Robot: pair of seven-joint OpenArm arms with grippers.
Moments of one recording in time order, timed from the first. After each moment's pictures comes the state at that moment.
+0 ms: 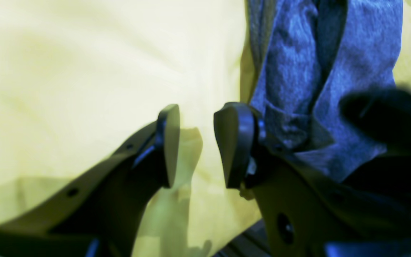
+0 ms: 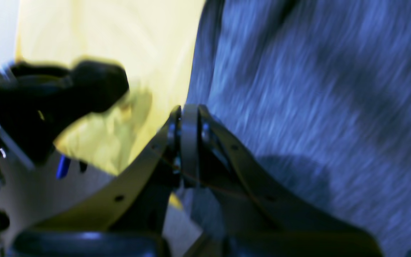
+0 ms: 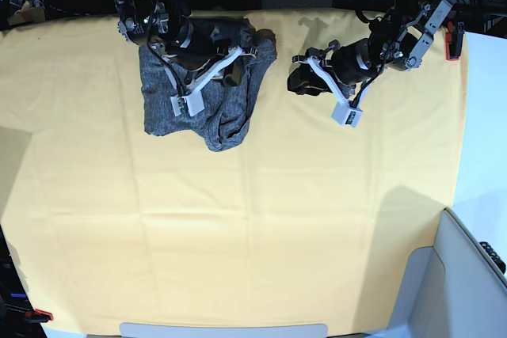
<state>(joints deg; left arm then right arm) 6.3 -33.8 27.0 104.1 -59.0 8.0 39.5 -14.2 8.3 -16.5 117.4 32.4 -10.8 -56.5</state>
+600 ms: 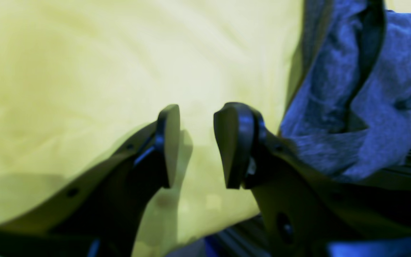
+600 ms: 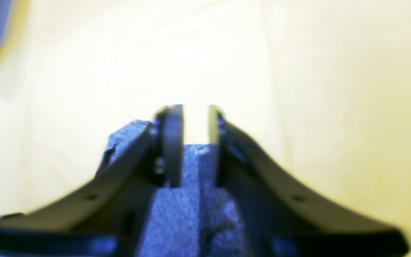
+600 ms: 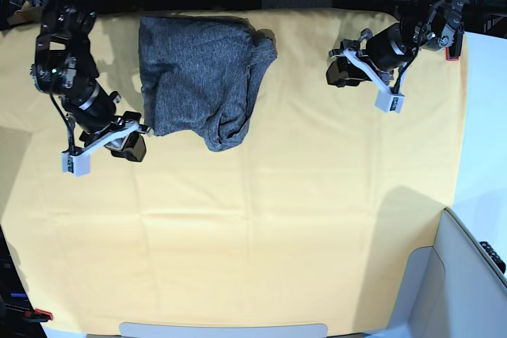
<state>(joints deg) 19.3 -36.4 11.2 108.5 -59.2 6.6 39.8 -4.4 20.6 7.8 113.7 47.0 -9.3 -56.6</state>
